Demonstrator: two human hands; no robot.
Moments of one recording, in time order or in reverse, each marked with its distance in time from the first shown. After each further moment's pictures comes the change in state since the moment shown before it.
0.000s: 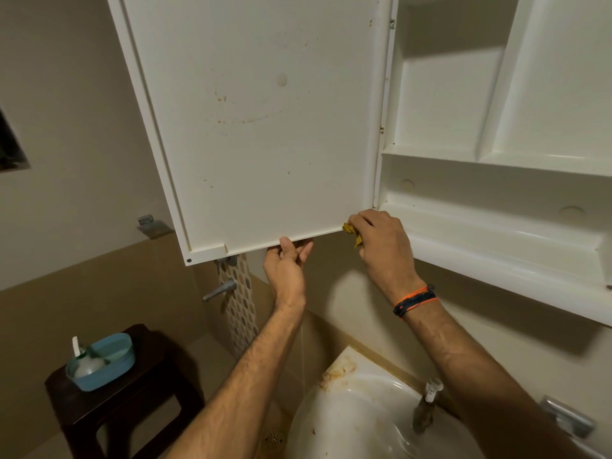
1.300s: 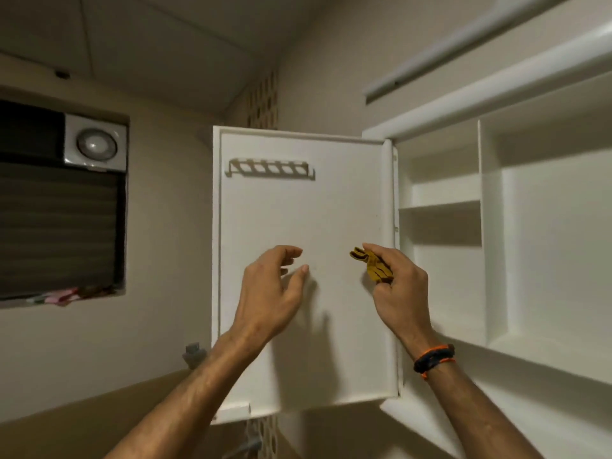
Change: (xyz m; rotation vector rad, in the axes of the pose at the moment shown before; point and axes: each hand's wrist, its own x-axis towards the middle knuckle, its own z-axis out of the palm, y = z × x) left_hand -0.004 0.222 0.087 1.095 -0.213 1.078; right_hand 0.131 -0.026 -0.116 0.754 0.505 -0.066
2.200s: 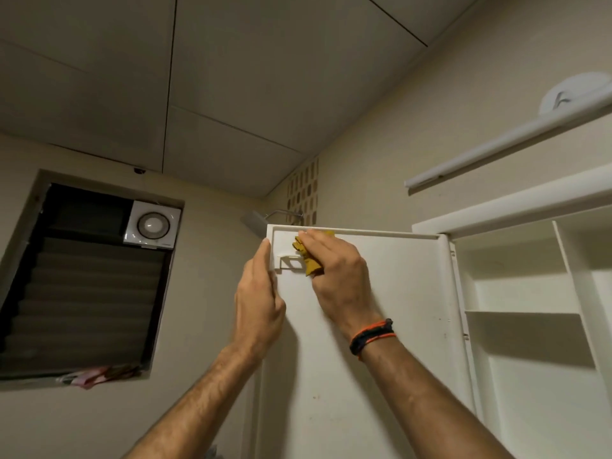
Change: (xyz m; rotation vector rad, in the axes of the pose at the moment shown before) left_hand 0.123 -0.036 -0.063 0.152 0.336 0.087; right_hand 0.134 -0.122 0.126 -0.084 0.094 -0.560
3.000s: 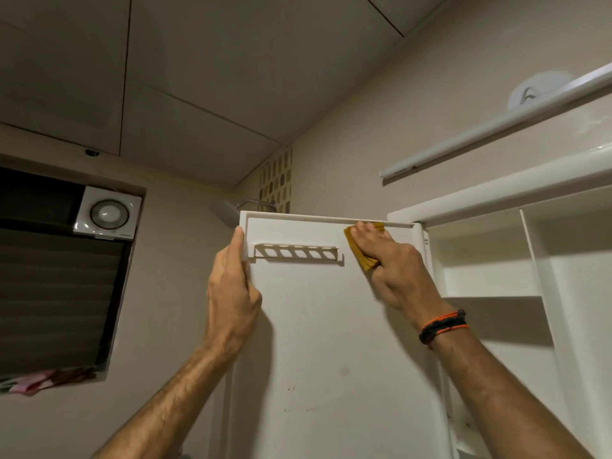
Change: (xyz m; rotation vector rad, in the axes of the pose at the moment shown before) left_hand -0.002 -0.013 0.012 -0.084 0.074 0.040; right_hand -0.015 0.096 -0.071 -0.165 -0.337 0.165
